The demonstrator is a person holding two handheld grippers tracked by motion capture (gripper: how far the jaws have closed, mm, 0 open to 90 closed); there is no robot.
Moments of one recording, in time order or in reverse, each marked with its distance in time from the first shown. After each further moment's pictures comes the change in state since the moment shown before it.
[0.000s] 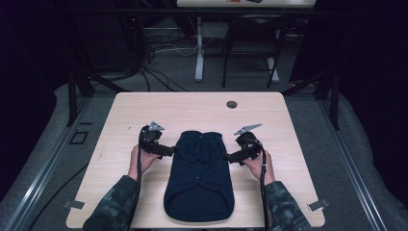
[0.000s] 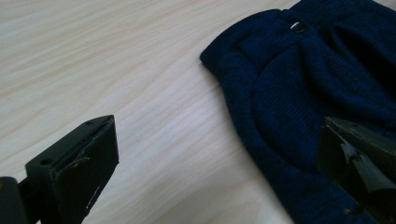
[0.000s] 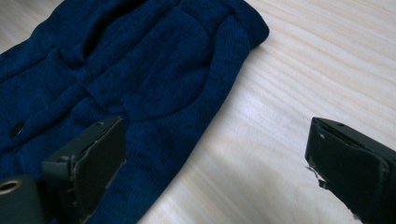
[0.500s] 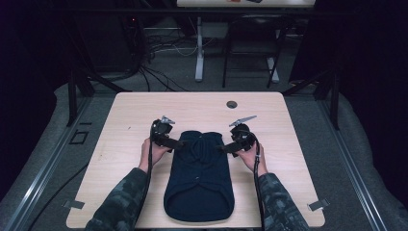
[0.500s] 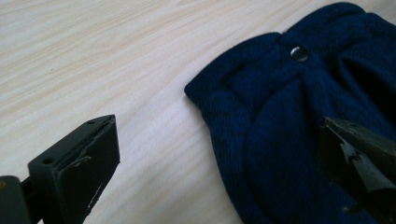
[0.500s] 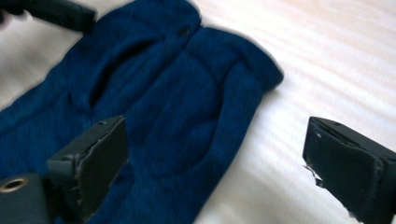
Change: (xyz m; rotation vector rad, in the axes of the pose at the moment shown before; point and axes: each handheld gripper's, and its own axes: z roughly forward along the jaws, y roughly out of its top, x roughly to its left) left arm -0.007 0.029 0.034 0.032 -0.009 -0.010; right arm -0.008 0.026 0.018 -0.037 0.076 0.044
